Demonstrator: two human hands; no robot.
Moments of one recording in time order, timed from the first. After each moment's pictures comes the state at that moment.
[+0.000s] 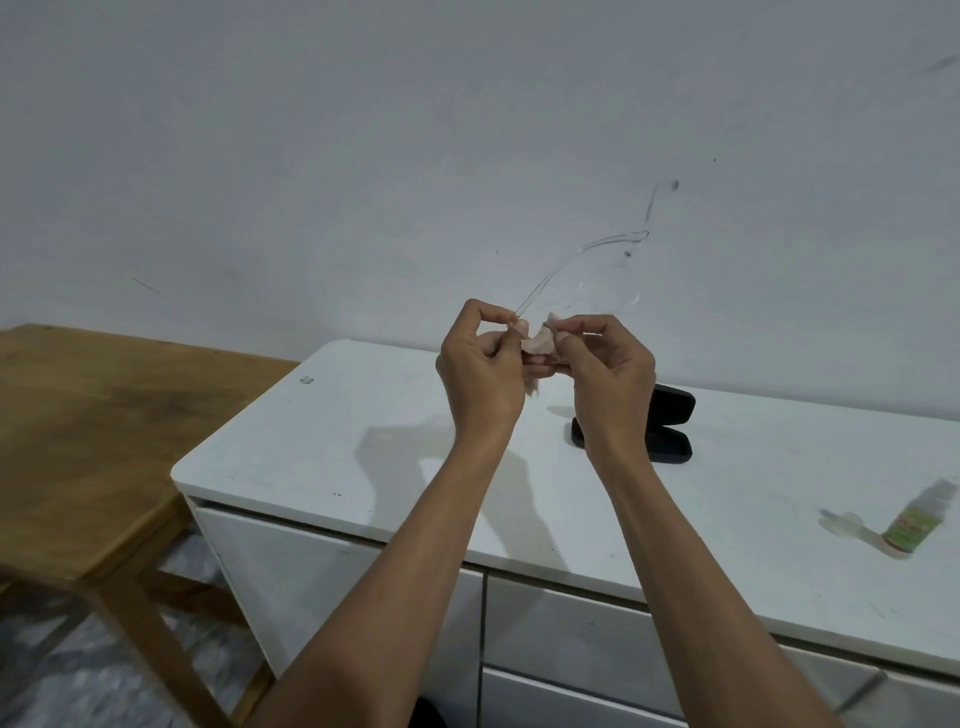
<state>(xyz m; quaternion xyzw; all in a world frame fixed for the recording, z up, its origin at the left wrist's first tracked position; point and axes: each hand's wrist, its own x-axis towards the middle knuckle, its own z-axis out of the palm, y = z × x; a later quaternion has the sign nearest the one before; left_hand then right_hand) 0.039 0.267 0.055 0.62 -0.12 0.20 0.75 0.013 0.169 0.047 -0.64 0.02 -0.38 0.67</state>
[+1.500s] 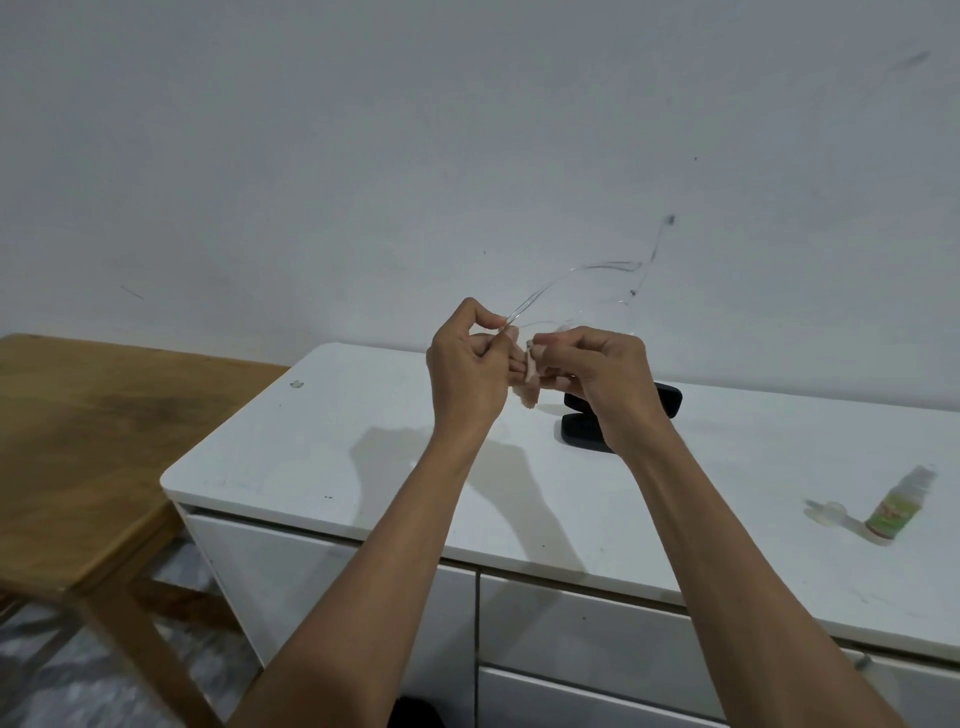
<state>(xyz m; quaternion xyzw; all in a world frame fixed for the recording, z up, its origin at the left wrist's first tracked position) 0.048 0.273 0.053 0.67 -0.16 0.17 0.70 0.008 0.141 0.061 -0.67 -0.01 -0.20 0.72</state>
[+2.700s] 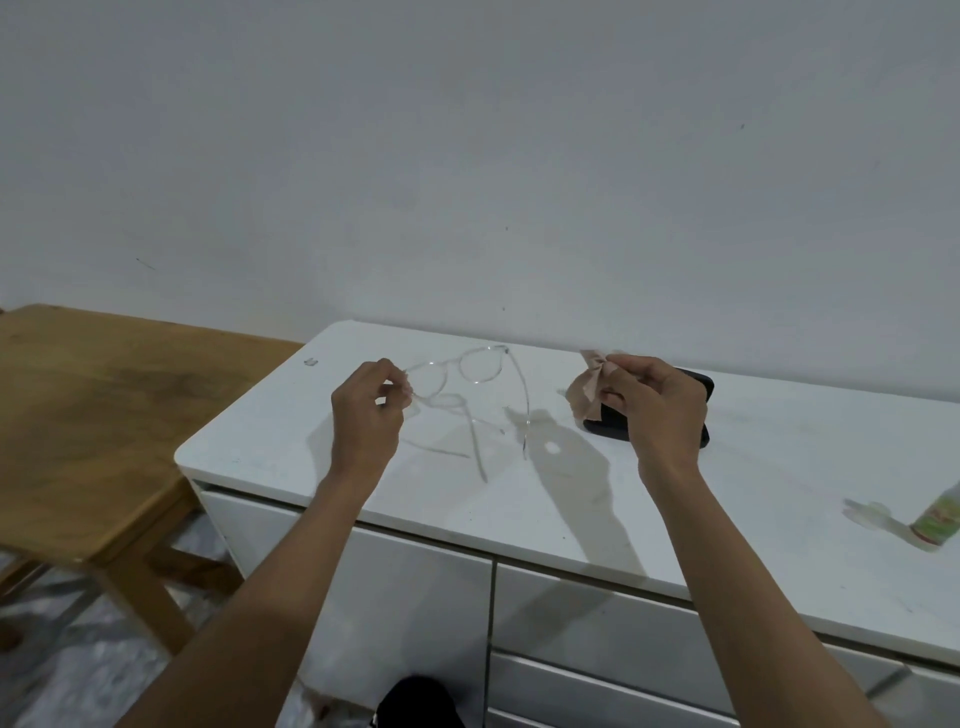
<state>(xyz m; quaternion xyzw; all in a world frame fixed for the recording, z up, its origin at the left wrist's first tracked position) 0.118 0.391 -0.058 0.78 -0.14 0.31 0.53 0.018 0.122 0.001 -0.65 0.14 -0.30 0.68</state>
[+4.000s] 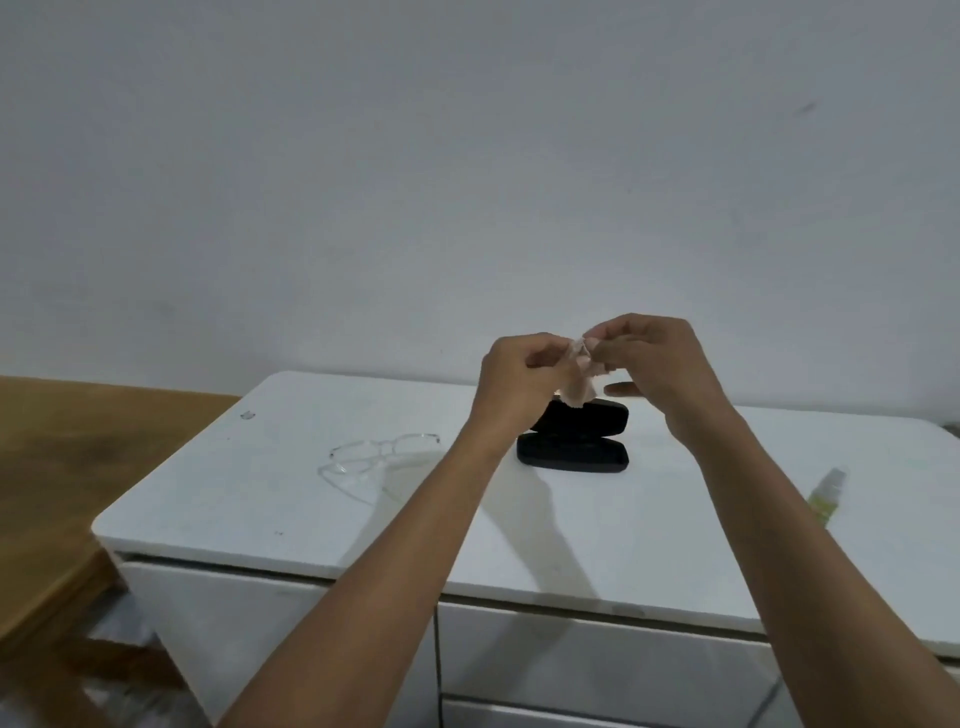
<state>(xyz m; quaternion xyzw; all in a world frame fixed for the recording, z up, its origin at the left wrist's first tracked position) 0.048 0.206 0.068 0.72 -0.29 0.01 0.64 -0.026 0.059 0.102 -0.79 0.09 -0.24 0.55</state>
